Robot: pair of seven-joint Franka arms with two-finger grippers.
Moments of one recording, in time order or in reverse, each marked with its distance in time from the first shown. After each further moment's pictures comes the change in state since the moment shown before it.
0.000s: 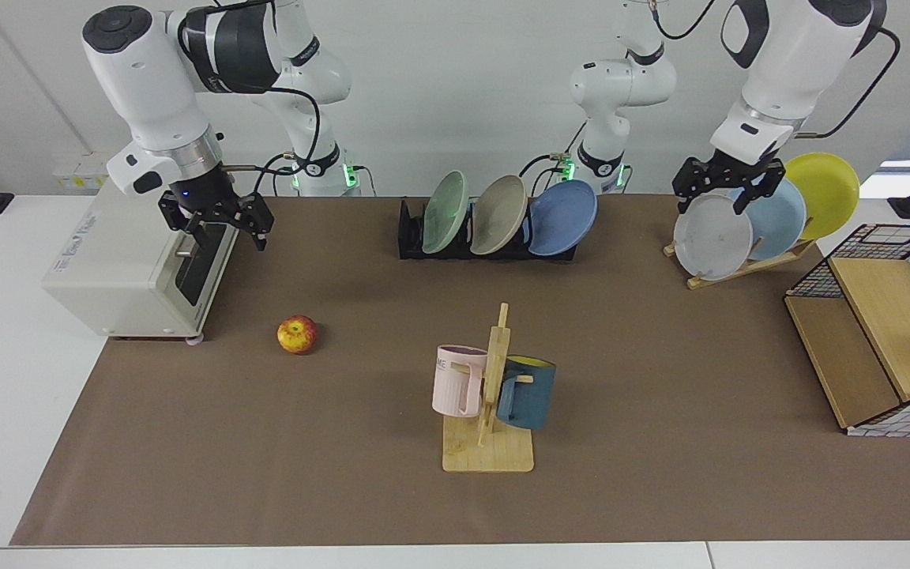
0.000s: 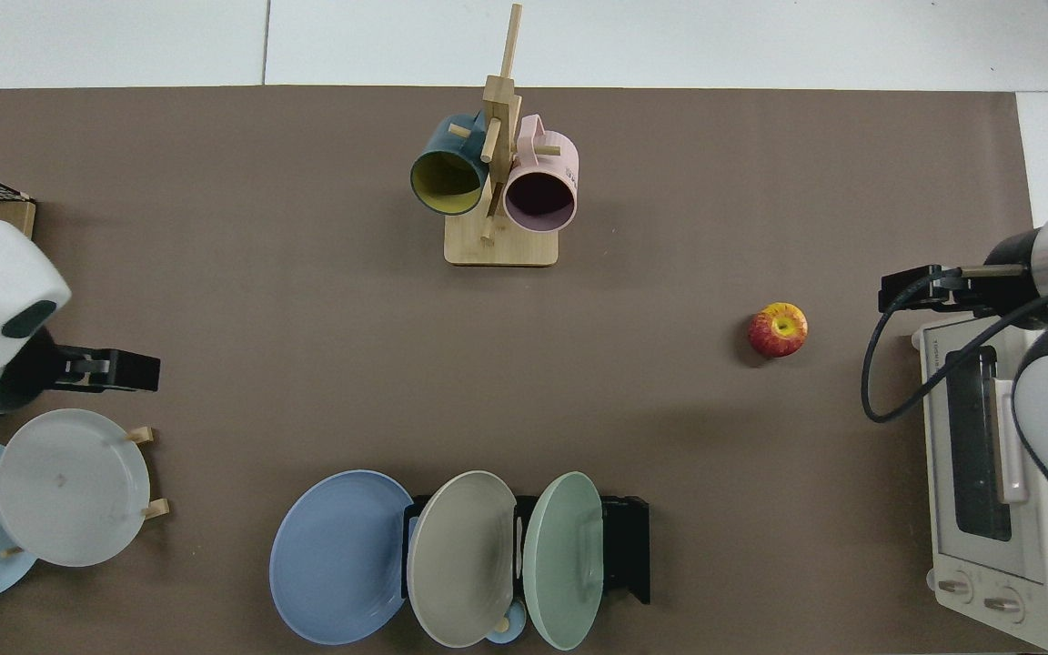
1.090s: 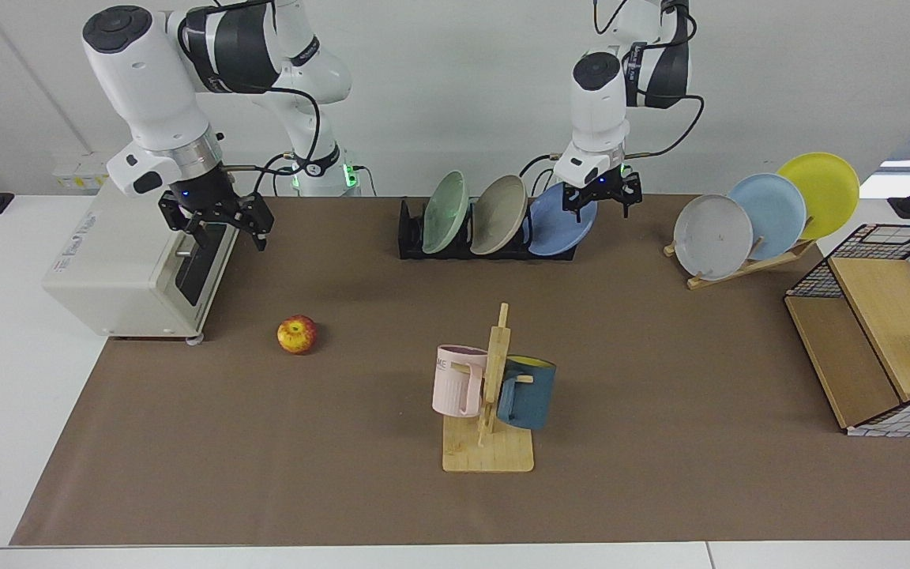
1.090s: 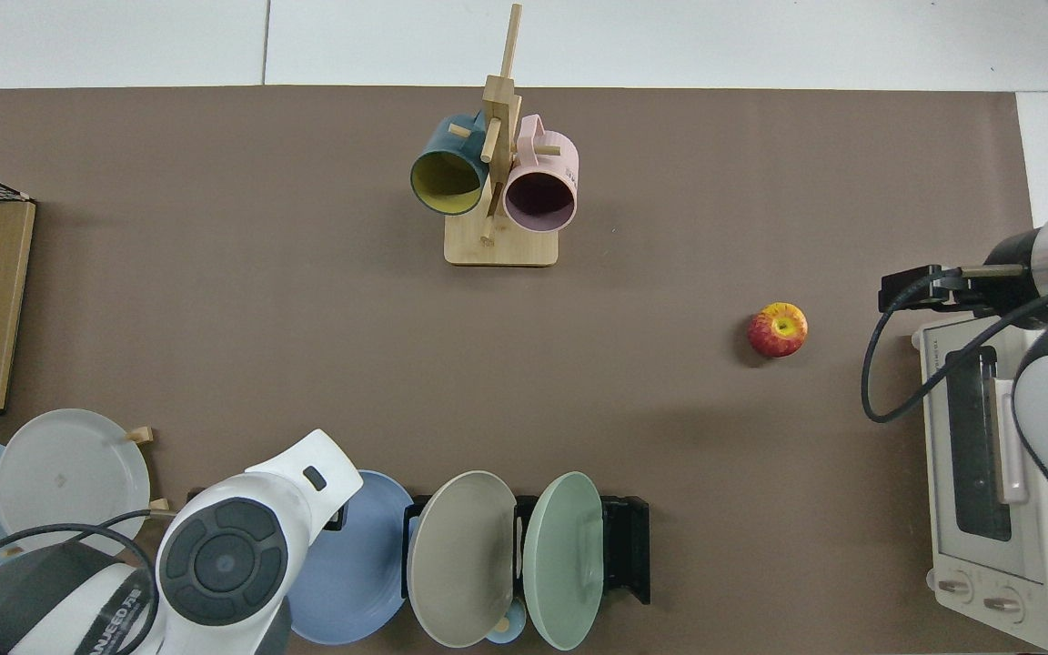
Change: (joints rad) left arm -0.031 -0.251 -0.346 -0.614 0.086 0.325 -0.310; right arm 0.000 0.000 0.000 0.000 0.000 0.000 0.000
